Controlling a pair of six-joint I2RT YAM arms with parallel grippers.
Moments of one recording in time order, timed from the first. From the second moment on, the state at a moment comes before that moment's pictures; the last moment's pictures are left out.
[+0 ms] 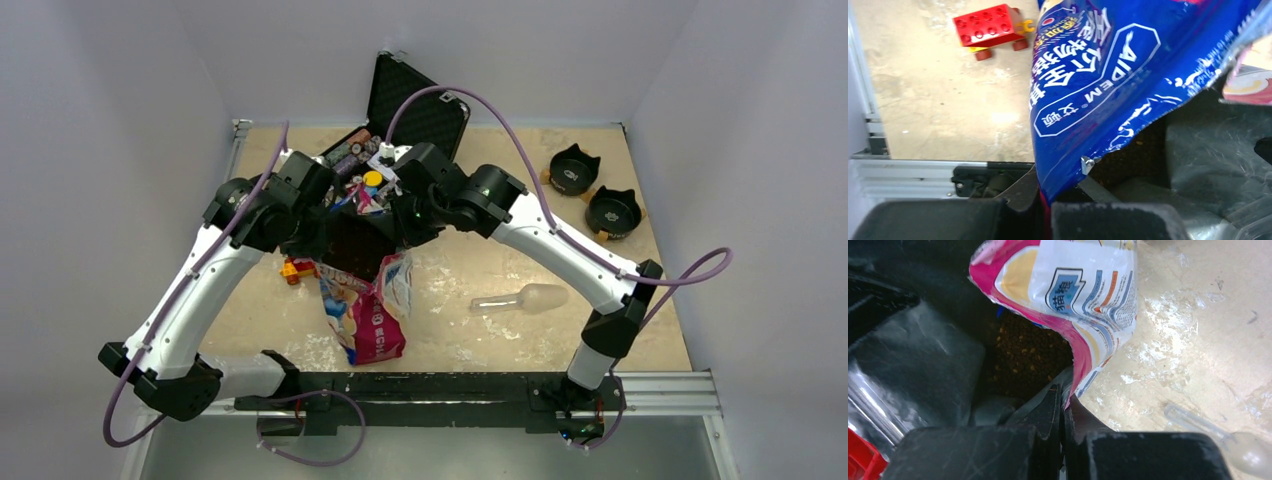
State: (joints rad) left arm -0.58 1.25 1.63 -1.48 -0.28 -0.59; right arm 0.98 1.71 1.96 -1.09 0.05 0.49
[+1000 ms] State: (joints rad) left arm -0.64 1.30 1.64 -1.26 -0.07 -0.53; right arm 0.80 1.36 1.28 -0.70 -0.32 0.50
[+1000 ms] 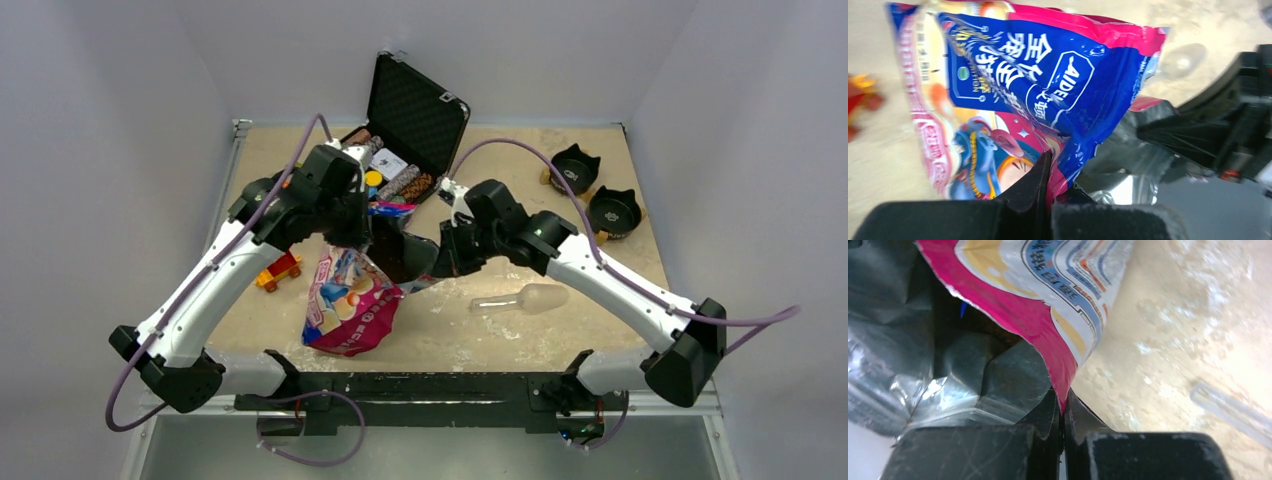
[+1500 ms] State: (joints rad) left arm -0.70 1.40 1.58 -1.11 0.18 -0.63; right arm 0.79 1.27 1.20 -0.84 -0.11 0.56
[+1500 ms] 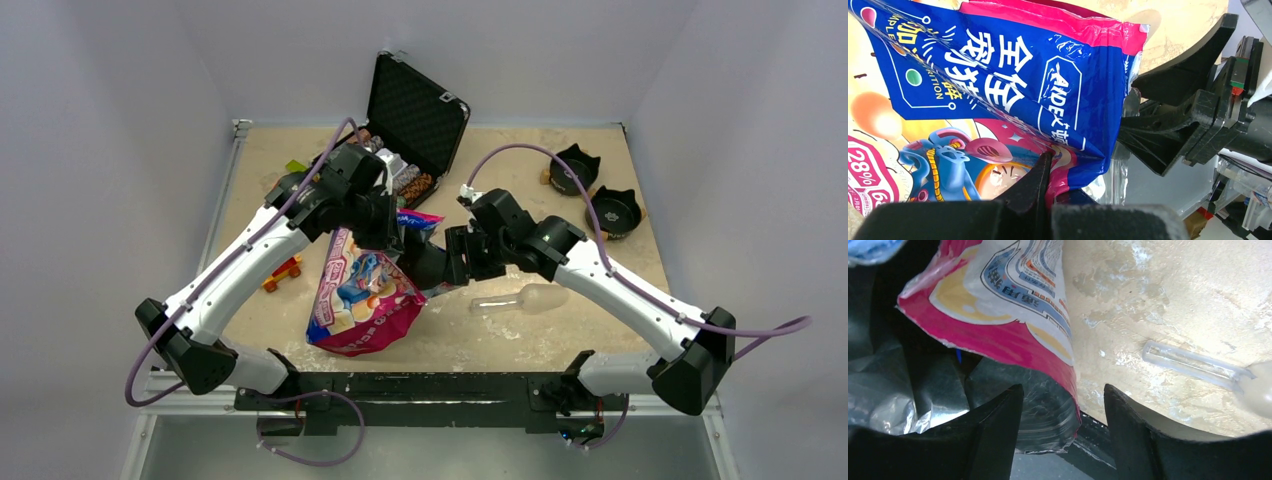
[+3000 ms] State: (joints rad) left arm -0.70 1.42 1.71 -1.28 0.08 -0.55; right arm 0.89 1.50 1.51 -0.71 0.04 0.53
